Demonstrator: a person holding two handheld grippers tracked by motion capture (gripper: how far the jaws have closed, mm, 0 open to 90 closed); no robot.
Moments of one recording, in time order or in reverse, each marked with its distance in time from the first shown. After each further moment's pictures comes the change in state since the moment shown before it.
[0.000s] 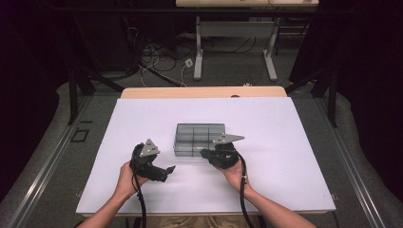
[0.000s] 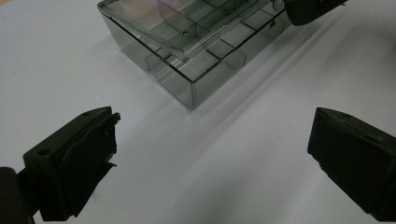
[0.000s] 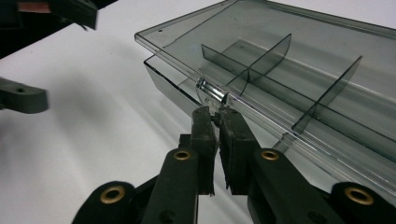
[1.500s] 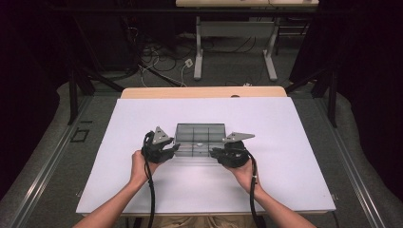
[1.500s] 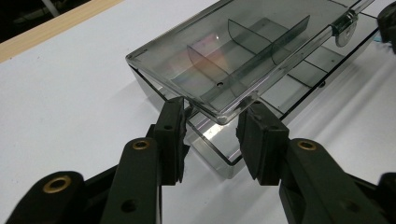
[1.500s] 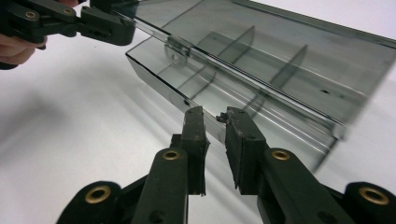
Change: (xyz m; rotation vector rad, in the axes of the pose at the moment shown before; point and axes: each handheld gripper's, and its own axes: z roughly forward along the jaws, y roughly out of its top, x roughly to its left) left arm 0.009 0.029 0.029 -0.062 0.087 -0.010; right arm -0.008 0.004 -0.032 0.043 -0.060 0.023
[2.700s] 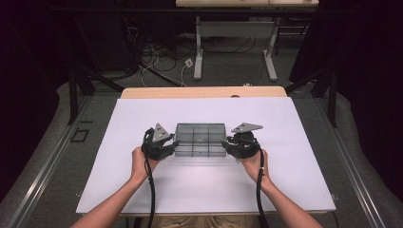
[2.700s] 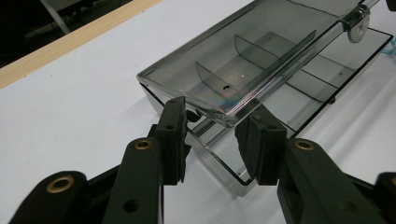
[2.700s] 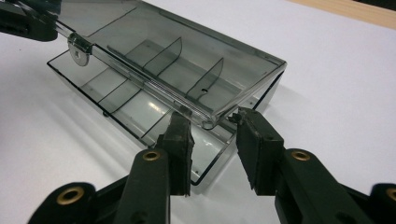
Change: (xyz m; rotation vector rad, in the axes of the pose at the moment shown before) left arm 0.005 0.007 0.001 -0.035 0.023 0.029; right arm -0.028 0.017 -0.016 0.013 -0.185 -0.036
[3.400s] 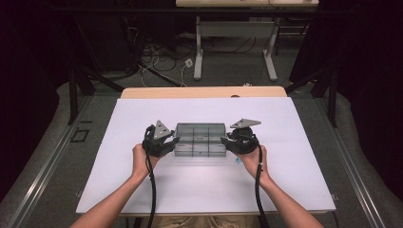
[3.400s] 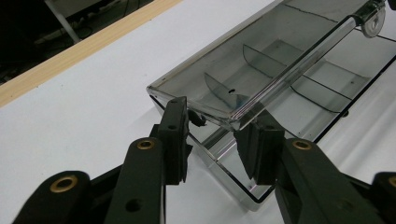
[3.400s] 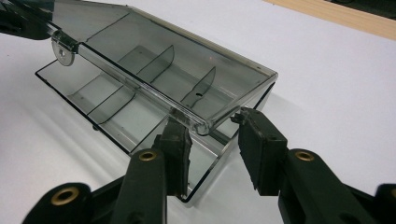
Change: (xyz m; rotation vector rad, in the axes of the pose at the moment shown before) left arm 0.003 0.008 0.003 -0.010 0.019 0.015; right arm -0.002 0.012 0.003 0.012 -0.024 -0.004
